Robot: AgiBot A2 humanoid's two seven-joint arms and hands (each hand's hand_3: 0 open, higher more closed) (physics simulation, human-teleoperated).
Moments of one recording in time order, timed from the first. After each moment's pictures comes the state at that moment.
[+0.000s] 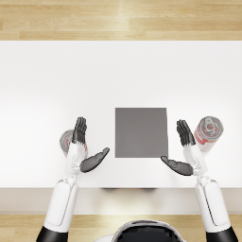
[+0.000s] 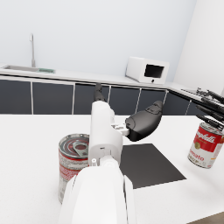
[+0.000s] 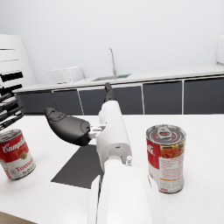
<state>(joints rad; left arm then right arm) 0.19 1.21 0.20 -1.80 1.00 0.10 0.10 0.19 -1.21 0.20 1.80 1.00 0.10 -0.10</state>
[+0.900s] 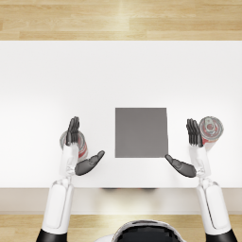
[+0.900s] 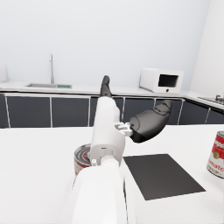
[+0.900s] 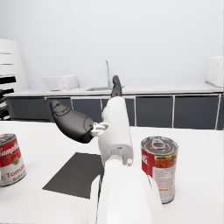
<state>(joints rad) 0.17 1.22 0.11 -1.85 1.09 0.01 0.01 0.17 -1.22 0.16 1.87 1.09 0.01 -0.01</state>
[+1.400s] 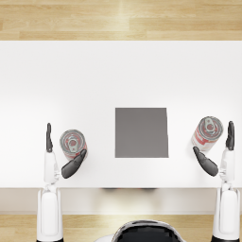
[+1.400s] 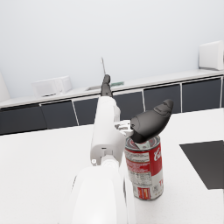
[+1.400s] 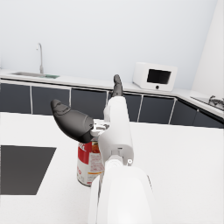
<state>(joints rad) 0.05 1.26 -0.12 -1.87 1.42 0.00 0.00 0.07 -1.25 -0.14 1.83 1.38 0.00 0.00</state>
